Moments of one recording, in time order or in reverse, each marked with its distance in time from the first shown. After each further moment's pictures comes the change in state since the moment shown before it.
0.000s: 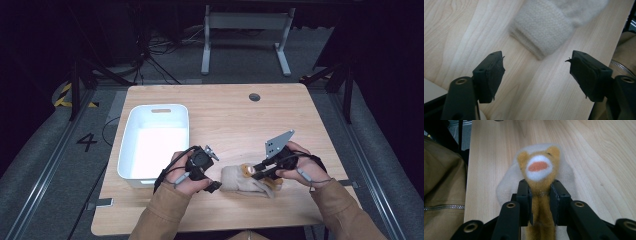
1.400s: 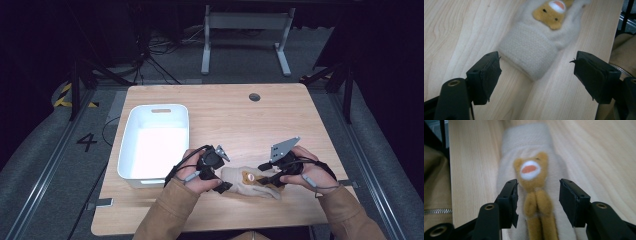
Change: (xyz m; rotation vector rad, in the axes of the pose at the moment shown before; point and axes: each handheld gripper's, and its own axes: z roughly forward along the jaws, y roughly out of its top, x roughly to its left) left arm -0.006 0.021 0.017 -0.034 -0.027 0.098; right arm 0.010 -0.021 -0.005 0.012 -0.134 0.097
